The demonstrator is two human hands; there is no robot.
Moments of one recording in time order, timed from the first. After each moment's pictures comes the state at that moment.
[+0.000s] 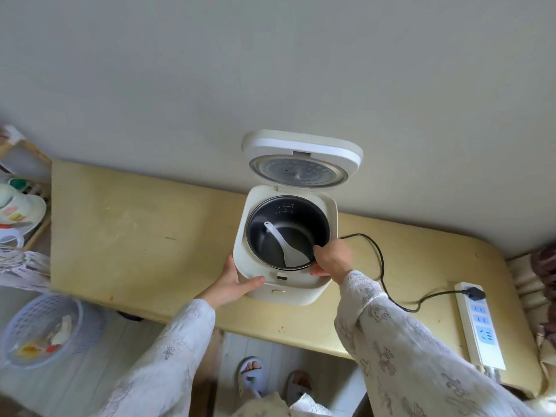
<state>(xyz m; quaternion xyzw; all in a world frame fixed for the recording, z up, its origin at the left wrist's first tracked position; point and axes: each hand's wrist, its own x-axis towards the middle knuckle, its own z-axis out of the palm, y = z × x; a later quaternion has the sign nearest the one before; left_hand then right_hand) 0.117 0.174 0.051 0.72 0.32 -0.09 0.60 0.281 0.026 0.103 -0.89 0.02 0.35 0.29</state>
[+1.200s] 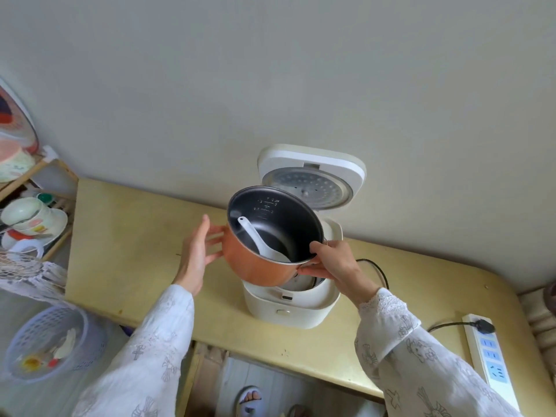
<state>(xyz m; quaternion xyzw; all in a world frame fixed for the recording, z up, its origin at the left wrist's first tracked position) 0.123 0.219 0.135 0.54 0.40 0.27 0.69 0.272 0.033 0.163 -0.74 -0.02 0.40 0.55</state>
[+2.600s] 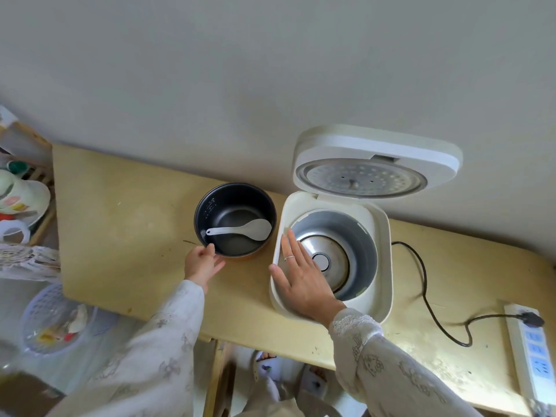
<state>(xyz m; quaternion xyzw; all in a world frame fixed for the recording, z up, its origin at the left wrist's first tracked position) 0.130 0.308 0.003 0.43 0.60 0.13 0.67 0.230 0.121 0.036 -0.85 -0.42 0.26 0.16</state>
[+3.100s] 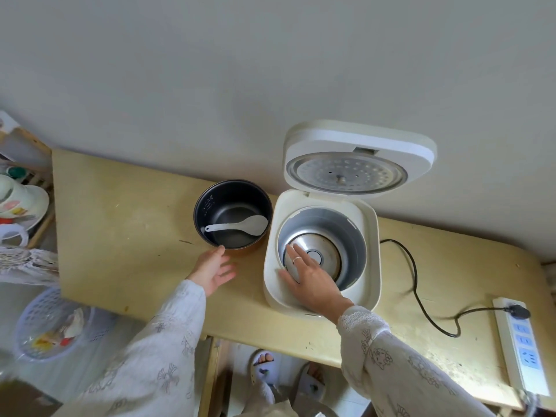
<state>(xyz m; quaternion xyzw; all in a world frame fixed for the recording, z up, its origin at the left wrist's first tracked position) 0.134 0.287 0.015 0.38 0.56 0.01 0.74 0.239 0.094 0.046 -0.86 -0.36 0.32 0.16</state>
